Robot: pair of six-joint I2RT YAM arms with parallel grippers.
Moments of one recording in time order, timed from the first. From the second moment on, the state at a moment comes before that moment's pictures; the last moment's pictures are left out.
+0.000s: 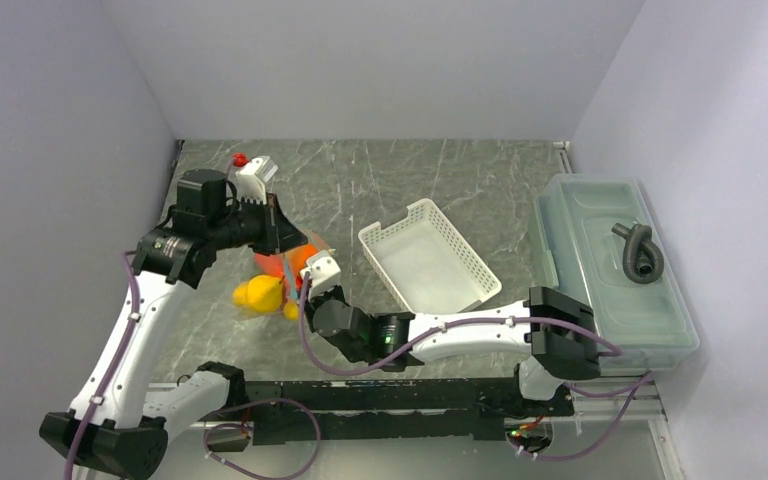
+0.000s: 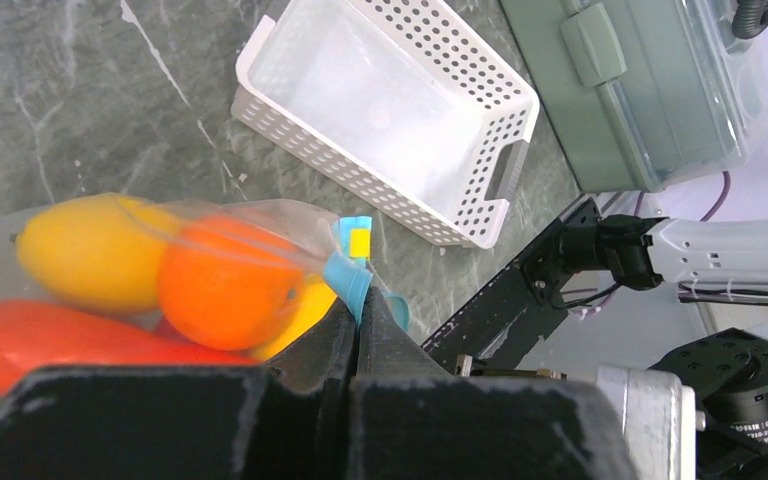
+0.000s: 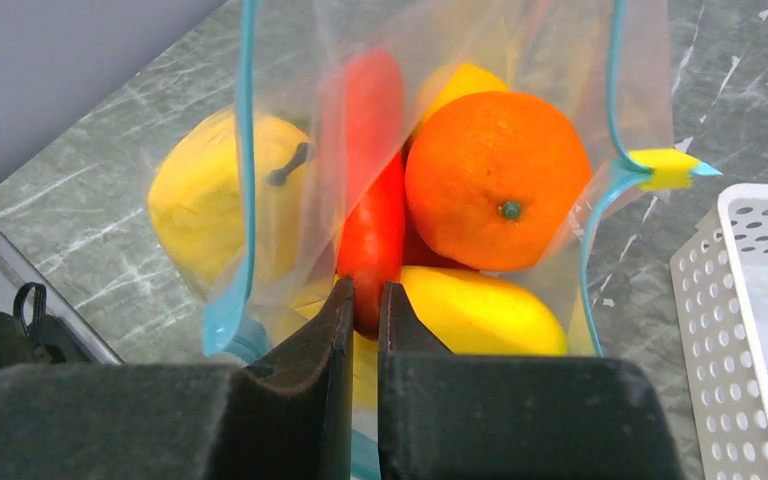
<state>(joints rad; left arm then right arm) -0.25 1.00 1.21 -0.79 0.58 -0.28 1.44 1.65 1.09 0.25 0.72 0.33</state>
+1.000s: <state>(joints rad) -0.25 0.97 1.20 -0.75 0.60 -0.25 1.45 1.43 1.07 0.12 0.79 0.35</state>
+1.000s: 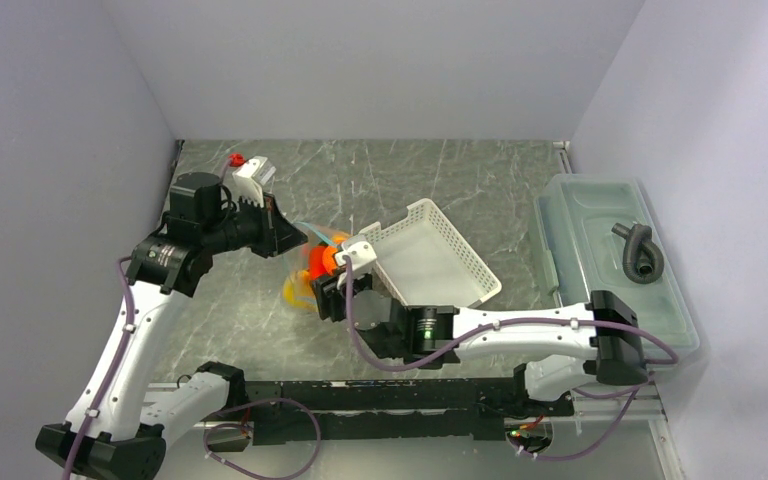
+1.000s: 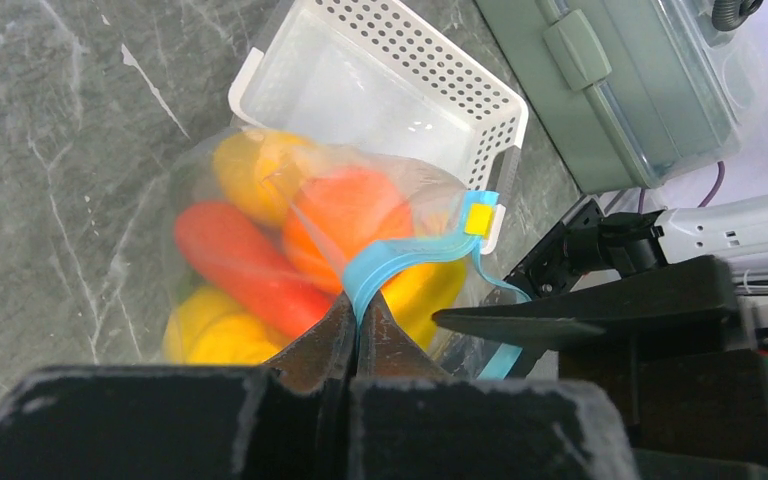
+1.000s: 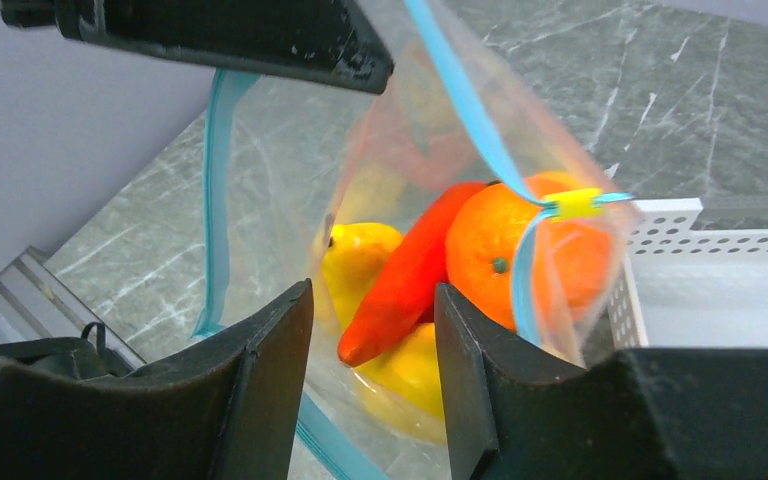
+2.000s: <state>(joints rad) -0.25 1.03 1.20 -0.85 0.66 -0.21 1.45 1.15 1.05 -0.21 0.83 0.21</state>
